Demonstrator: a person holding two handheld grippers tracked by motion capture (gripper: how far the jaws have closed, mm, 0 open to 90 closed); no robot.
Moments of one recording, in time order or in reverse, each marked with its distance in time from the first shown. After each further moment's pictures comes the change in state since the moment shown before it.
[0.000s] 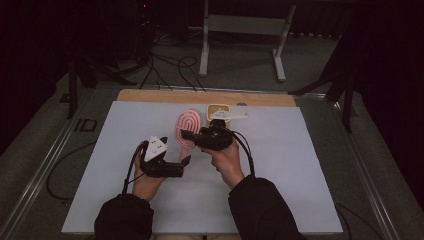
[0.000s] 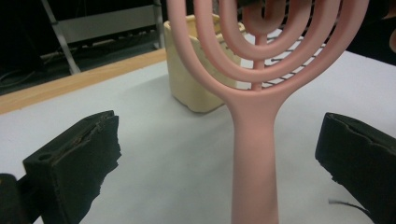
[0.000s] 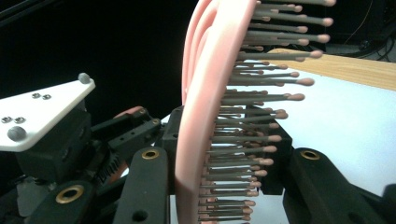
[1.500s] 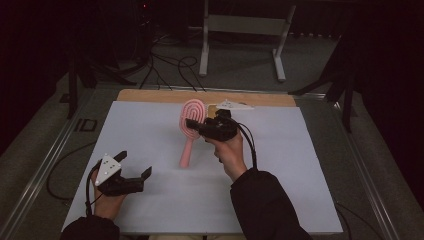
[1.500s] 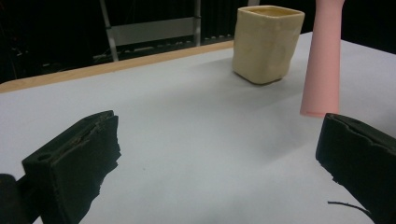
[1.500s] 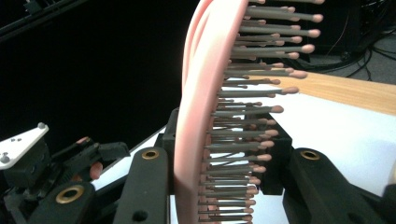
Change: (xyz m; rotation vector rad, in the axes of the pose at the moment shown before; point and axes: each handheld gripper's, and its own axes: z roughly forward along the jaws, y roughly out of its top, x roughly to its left) left arm 0.048 -0.064 -0.077 -0.066 0.127 -0.065; right arm -0.012 0.021 -0.008 -0.050 -0.044 0.017
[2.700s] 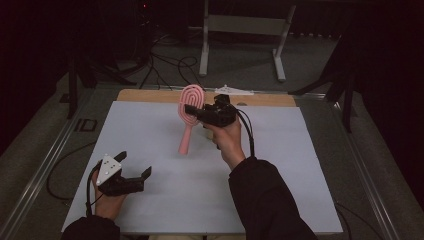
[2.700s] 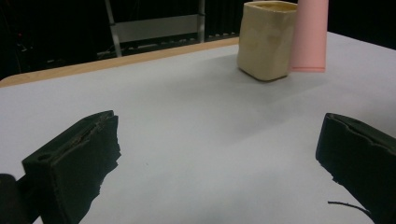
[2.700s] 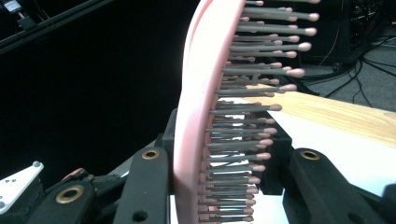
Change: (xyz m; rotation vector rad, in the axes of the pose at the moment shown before) left arm 0.000 -0.004 0.002 0.010 0.012 -0.005; right arm -0.006 0.033 0.010 -0.024 -0.020 -0.002
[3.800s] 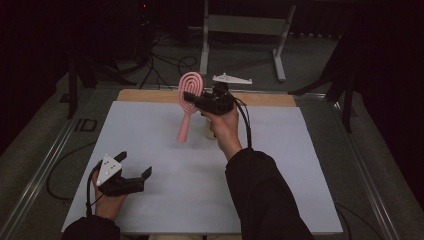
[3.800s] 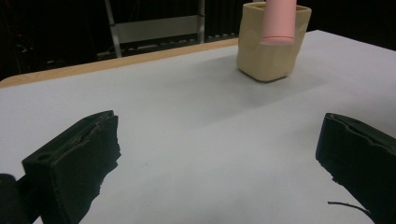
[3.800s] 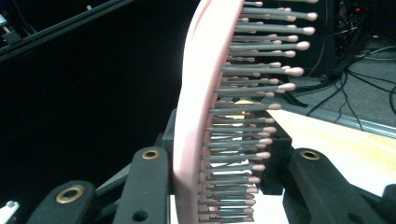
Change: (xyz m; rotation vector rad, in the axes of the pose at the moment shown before) left arm -0.001 0.000 0.000 -0.005 0.001 0.002; right arm -0.007 0.025 0.013 -0.034 -0.041 -0.002
